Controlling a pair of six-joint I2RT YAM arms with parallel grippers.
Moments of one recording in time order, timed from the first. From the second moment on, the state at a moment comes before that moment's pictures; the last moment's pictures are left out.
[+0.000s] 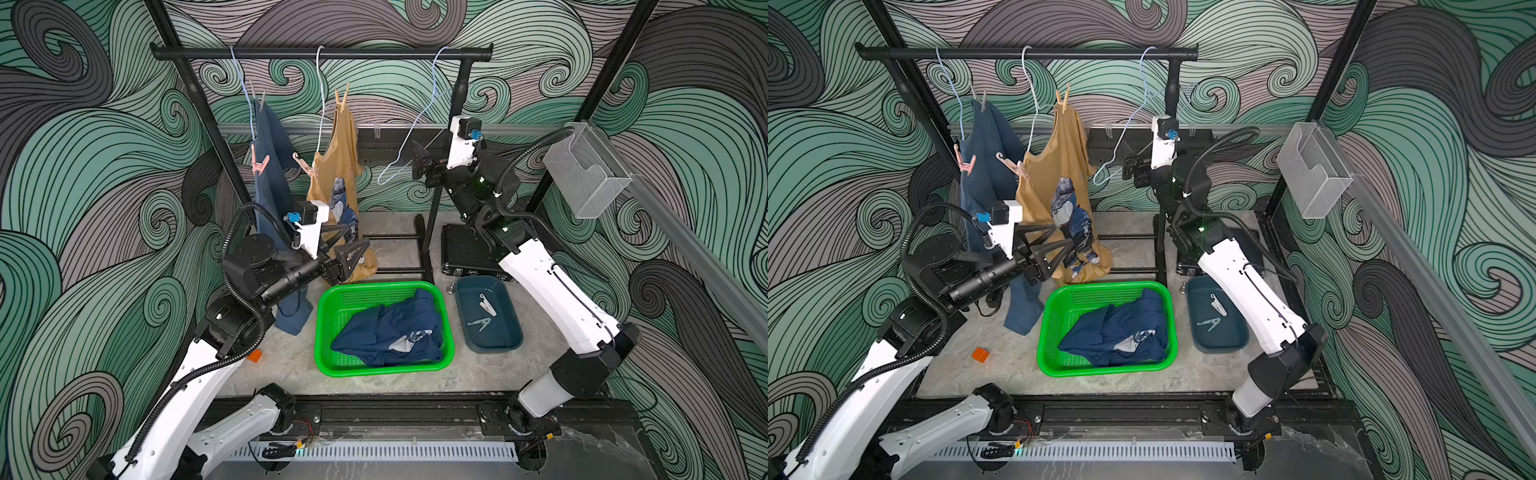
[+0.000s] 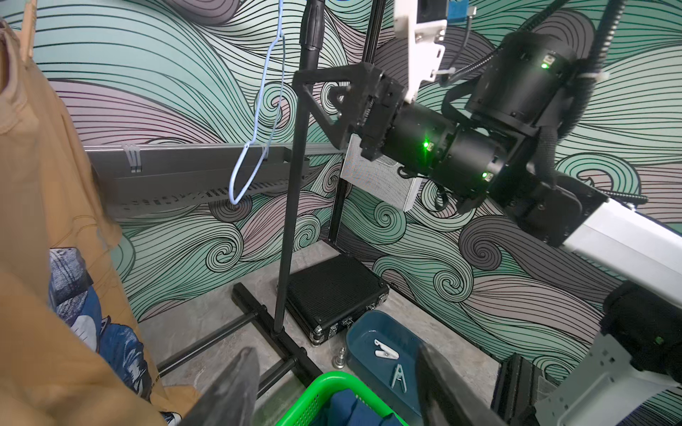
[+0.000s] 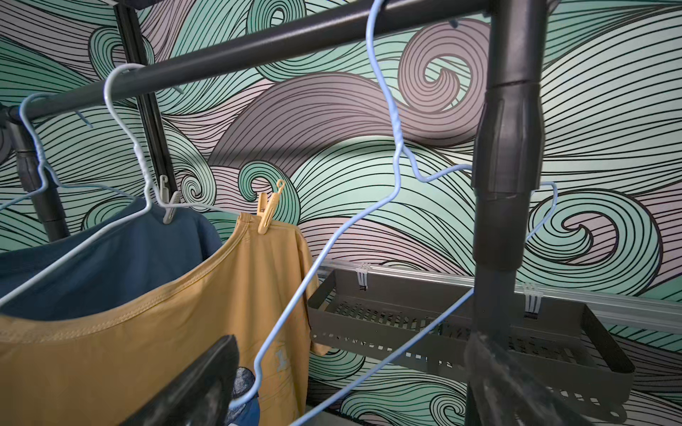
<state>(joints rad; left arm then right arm) -0.52 0.90 1.28 -0.39 0.29 -0.19 0.62 1.57 1.81 -0.01 0.23 0.00</state>
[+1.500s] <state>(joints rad) -0.39 1.58 2.49 -0.73 -0.06 -0.13 0.79 0.92 1.21 -0.32 0.18 0.12</state>
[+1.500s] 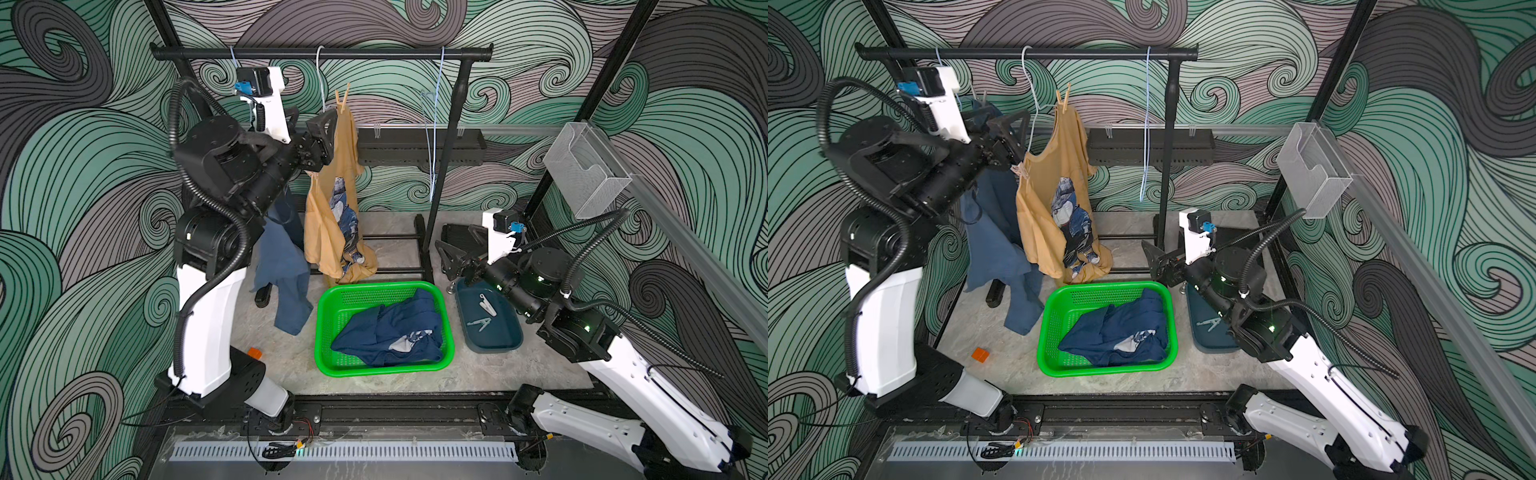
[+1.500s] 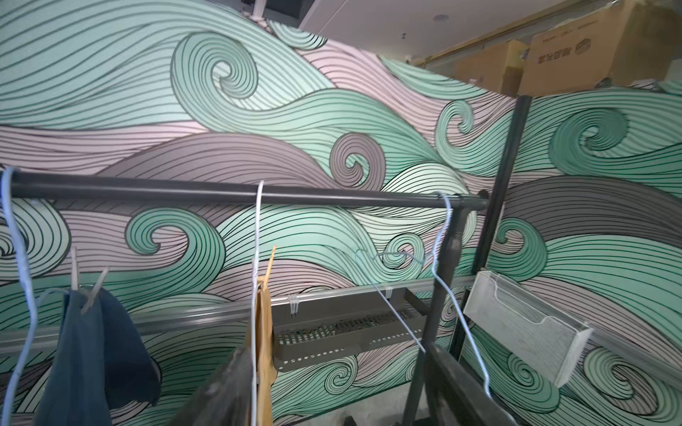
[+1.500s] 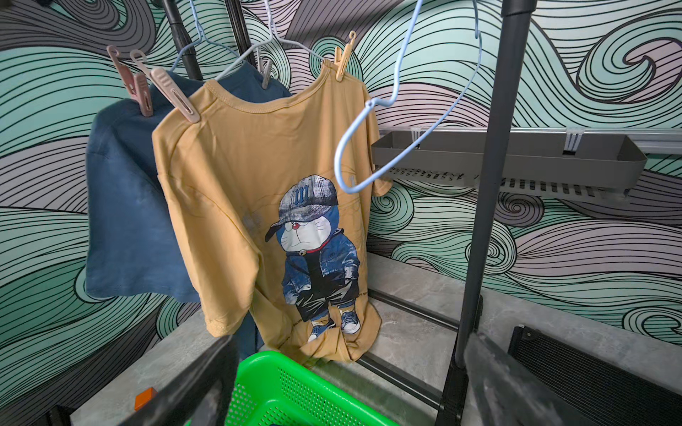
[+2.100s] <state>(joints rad) -0.20 1.50 2.31 -0.67 0.10 -0.33 0.85 1.01 1.22 -0.33 0.14 0.14</state>
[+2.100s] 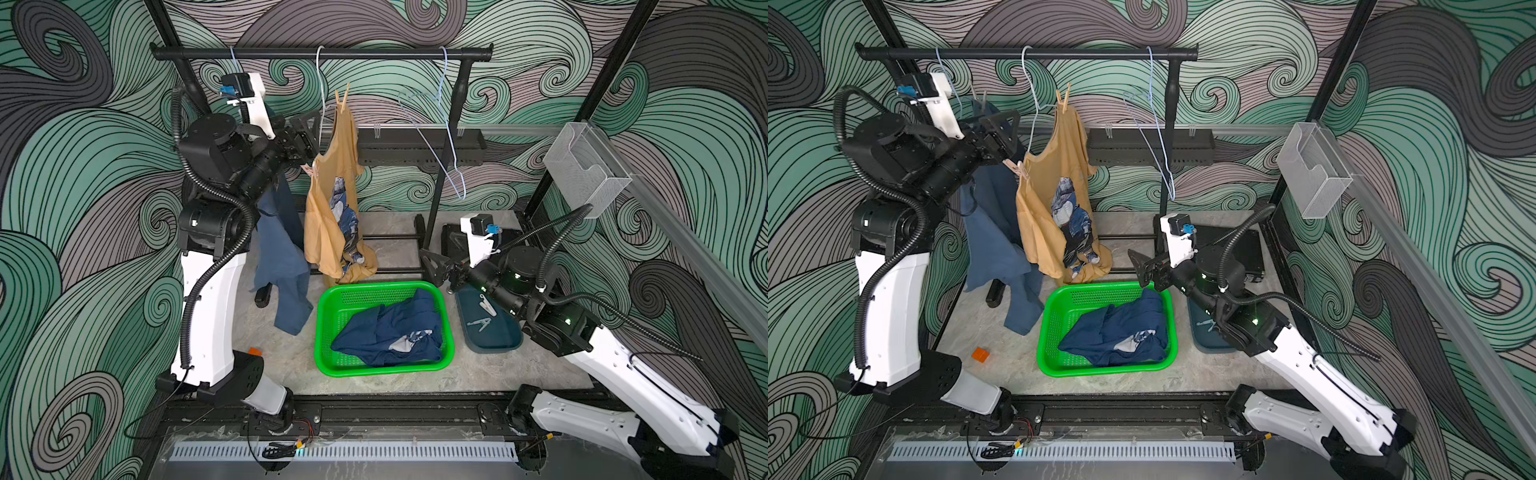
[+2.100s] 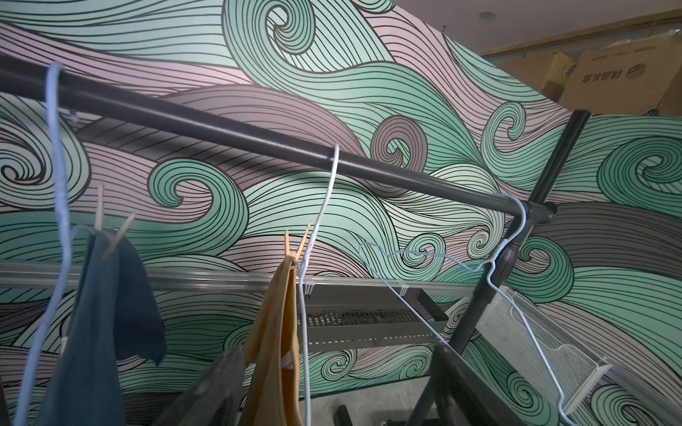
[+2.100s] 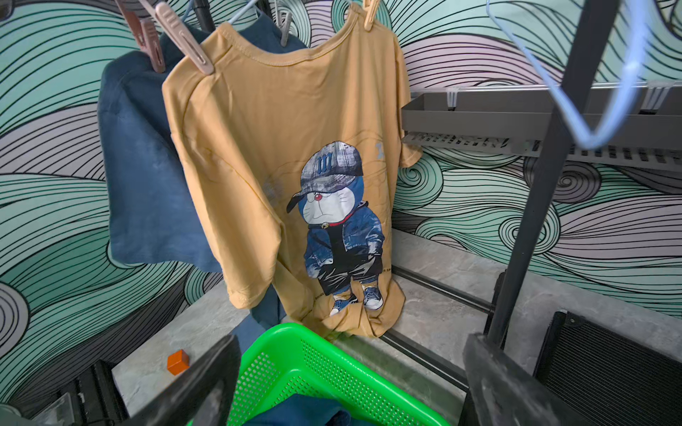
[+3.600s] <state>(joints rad) -0.12 1.73 2.31 -0.45 0.49 -0.82 0.92 1.06 1.30 -0.31 0.15 0.09</state>
